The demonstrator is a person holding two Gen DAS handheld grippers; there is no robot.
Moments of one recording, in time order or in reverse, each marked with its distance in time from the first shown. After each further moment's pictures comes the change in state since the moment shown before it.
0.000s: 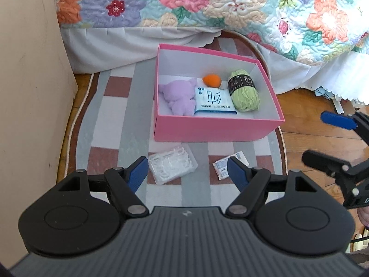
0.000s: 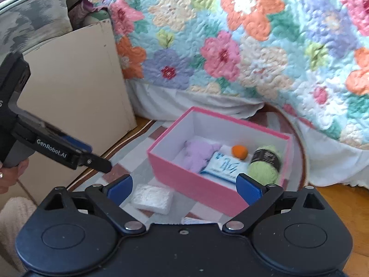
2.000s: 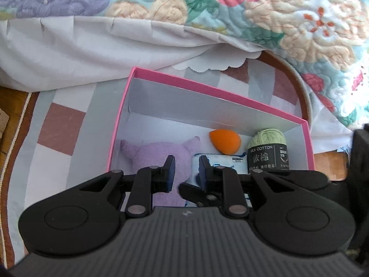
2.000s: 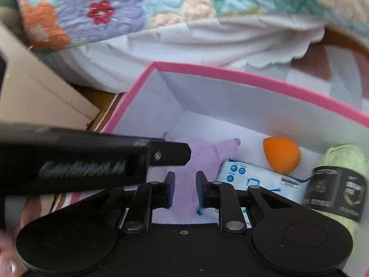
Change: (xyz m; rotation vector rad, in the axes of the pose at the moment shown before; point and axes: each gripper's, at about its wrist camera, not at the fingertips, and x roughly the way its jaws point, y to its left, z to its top) left arm 0.214 0.019 0.155 -0.188 0.070 -0.059; right arm 0.286 -0.072 0.054 0.196 0.338 0.162
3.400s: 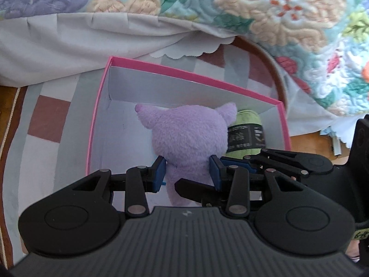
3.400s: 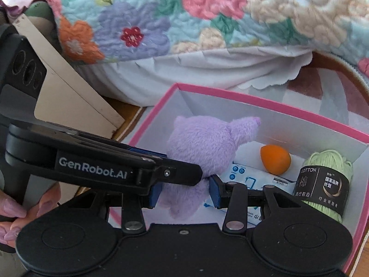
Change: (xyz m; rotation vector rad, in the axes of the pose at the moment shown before) left arm -0.011 -0.015 -0.012 0.034 0.075 -0.064; right arm -0.047 -0.004 -0.008 -0.005 -0.049 0.111
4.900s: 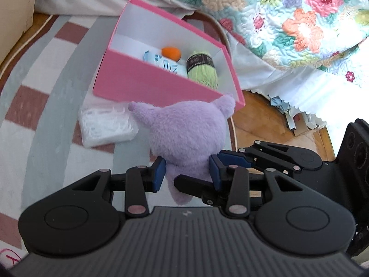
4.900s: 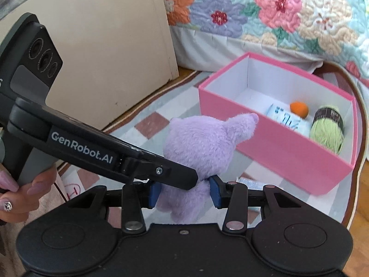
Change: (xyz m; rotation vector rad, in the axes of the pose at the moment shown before) left arm -0.110 0.017 -0.234 -0.010 -0.155 -0.224; right arm -0.096 0.151 -0.167 -0.264 -0.079 -0.105
